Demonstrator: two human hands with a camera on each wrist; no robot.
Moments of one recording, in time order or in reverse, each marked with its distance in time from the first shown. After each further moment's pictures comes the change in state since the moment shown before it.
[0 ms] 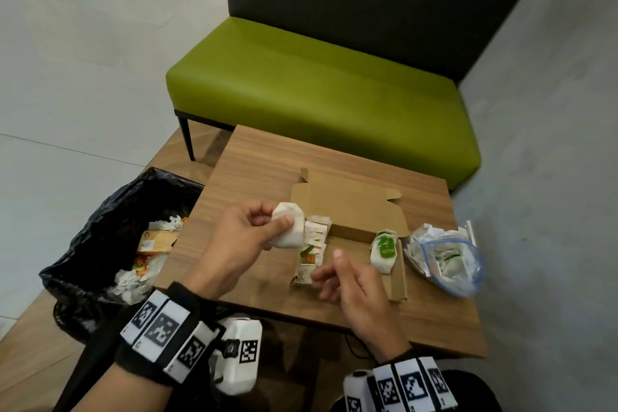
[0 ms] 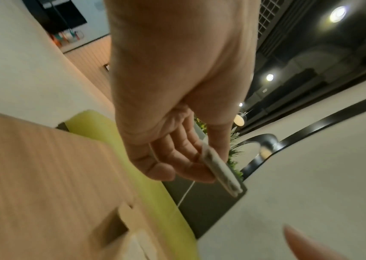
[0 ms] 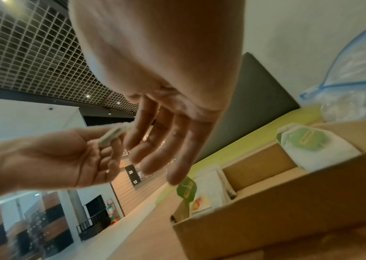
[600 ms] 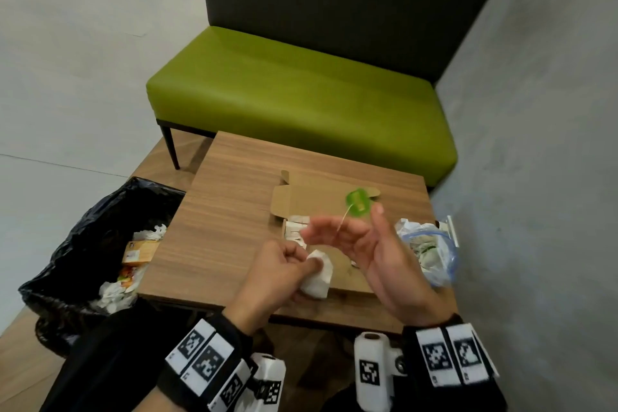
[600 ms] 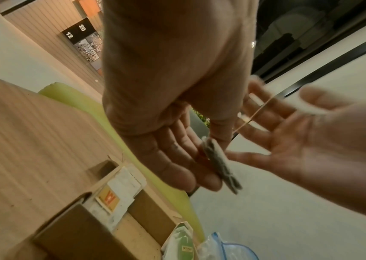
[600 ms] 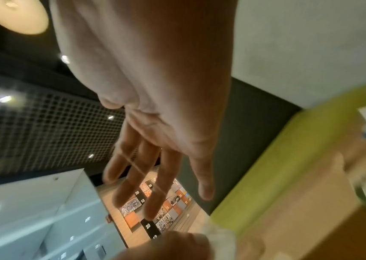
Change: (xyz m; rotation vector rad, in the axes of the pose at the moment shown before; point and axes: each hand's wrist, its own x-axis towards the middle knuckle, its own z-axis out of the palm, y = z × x) left_hand -0.035 -0.014 0.066 0.100 -0.148 -0.166; right_hand -0.002 -0.056 -0.059 0.298 -0.282 -0.138
